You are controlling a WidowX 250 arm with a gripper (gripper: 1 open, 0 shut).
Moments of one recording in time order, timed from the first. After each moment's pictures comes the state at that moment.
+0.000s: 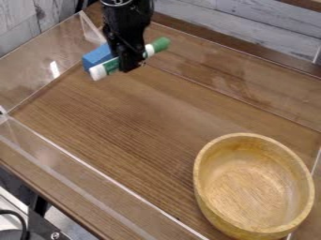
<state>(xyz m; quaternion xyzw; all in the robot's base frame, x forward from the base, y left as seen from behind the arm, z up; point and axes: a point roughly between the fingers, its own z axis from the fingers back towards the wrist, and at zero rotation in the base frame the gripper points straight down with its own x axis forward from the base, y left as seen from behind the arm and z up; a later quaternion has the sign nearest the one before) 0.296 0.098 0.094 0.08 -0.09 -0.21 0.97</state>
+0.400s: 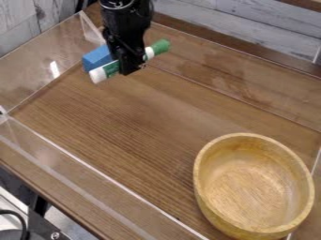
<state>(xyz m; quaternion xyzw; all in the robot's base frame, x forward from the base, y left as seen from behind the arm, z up) 0.294 0.097 0.092 0.07 -0.09 -0.21 0.97</state>
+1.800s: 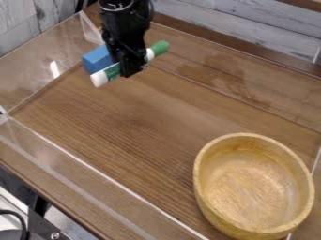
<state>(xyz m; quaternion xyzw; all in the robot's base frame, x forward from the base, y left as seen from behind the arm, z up) 0.291 0.096 0.090 0.06 -0.09 -0.18 0.98</state>
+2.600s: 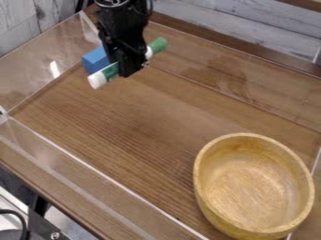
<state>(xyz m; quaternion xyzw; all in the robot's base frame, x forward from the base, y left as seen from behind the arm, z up) 0.280 0.083 0.106 0.06 -0.10 -0.16 0.98</state>
